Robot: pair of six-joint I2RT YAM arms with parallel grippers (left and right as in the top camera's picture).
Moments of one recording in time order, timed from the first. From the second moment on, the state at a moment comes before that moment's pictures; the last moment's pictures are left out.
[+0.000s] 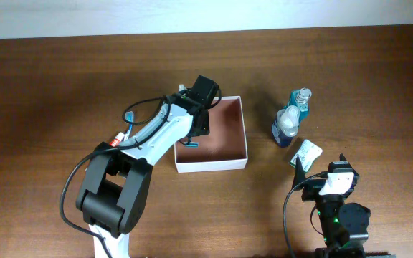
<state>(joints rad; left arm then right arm) -0.52 2.04 1.48 -0.76 -0.22 -0.52 0.00 0.10 0.01 -0.07 0.00 -0.03</state>
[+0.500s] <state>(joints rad) -0.52 2.04 1.48 -0.75 -0.24 -0.52 0.00 0.10 0.01 -0.07 0.00 -0.03</state>
